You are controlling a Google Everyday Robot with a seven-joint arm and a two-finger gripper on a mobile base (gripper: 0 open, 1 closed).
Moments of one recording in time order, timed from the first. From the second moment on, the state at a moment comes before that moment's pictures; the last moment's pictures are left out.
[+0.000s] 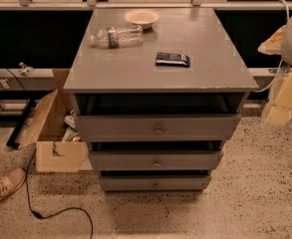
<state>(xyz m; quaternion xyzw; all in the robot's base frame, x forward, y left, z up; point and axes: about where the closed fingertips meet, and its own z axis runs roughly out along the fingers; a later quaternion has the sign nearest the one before) 0.438 -0.216 0.977 -0.60 0.78 -0.04 0.16</state>
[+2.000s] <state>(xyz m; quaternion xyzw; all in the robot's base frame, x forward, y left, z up) 0.450 -0.184 0.805 -0.64 0.73 0.10 0.21</state>
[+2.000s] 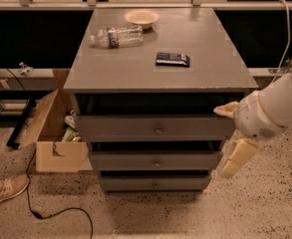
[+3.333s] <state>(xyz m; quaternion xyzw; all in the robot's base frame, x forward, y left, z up) 0.518 -0.160 0.715 -0.67 0.71 0.07 0.21</state>
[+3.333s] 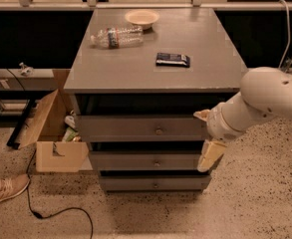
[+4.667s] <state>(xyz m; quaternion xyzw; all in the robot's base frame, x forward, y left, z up) 0.596 -0.176 0.666 -0.68 0.70 -0.01 0.21</state>
